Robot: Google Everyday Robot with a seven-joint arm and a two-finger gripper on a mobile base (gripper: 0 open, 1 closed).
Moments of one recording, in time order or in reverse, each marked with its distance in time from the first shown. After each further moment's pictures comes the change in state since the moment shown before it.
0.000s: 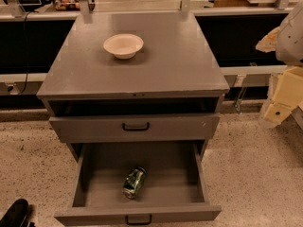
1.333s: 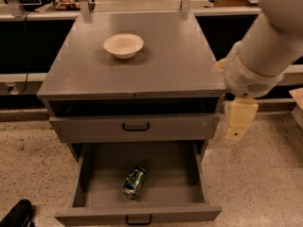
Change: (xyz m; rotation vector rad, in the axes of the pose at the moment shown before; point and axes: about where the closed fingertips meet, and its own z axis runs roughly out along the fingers) arm -0.038 0.012 0.081 -0.008 0.029 -0.220
